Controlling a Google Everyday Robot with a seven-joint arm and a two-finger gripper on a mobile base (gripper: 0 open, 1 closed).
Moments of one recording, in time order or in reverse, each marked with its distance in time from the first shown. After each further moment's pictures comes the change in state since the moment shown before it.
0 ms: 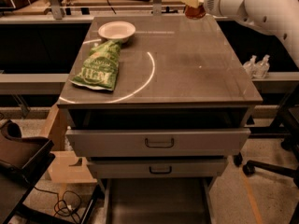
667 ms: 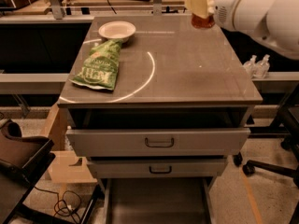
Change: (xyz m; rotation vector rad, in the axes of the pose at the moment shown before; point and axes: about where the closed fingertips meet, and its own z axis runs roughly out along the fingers) arm -0.016 0.051 -0.093 0.038 -0.020 -0.022
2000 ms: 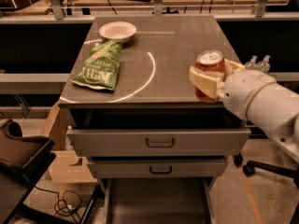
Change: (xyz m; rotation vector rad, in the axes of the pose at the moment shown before) arm 0.102 0.092 -0.144 0.021 0.061 0.107
